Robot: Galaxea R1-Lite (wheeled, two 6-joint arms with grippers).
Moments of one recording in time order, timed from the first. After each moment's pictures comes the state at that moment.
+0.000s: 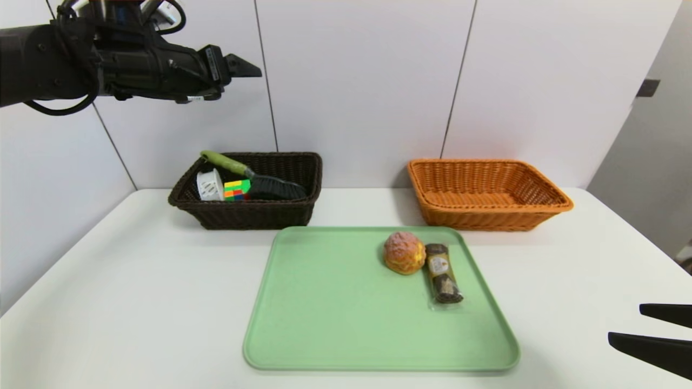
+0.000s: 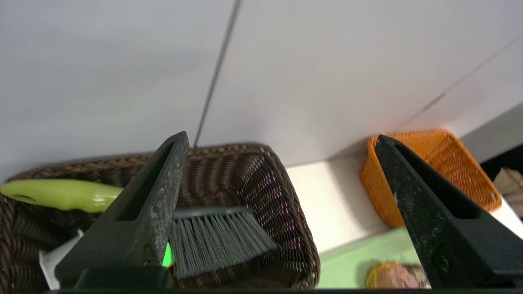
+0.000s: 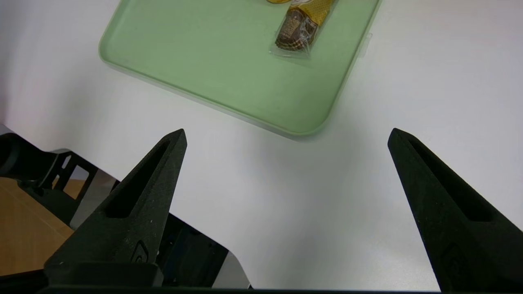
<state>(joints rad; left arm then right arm) -0.15 1.94 -1.97 0.19 -0.32 -0.29 0.19 0.93 -0.77 0.45 0.38 0.07</state>
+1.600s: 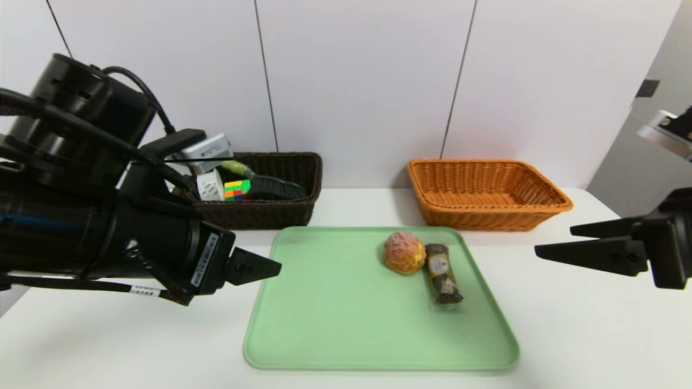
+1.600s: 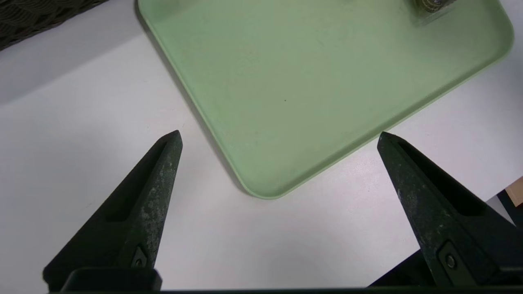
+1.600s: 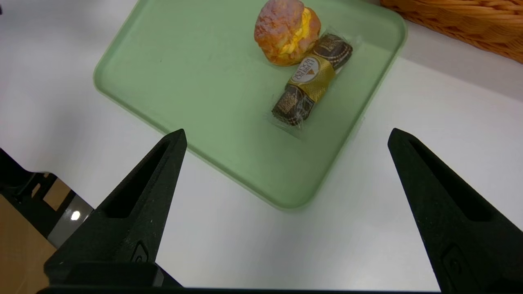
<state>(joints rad) -0.61 1.40 -1.20 0.49 -0.02 -0.13 0.24 1.26 -1.06 0.43 0.38 -0.04</state>
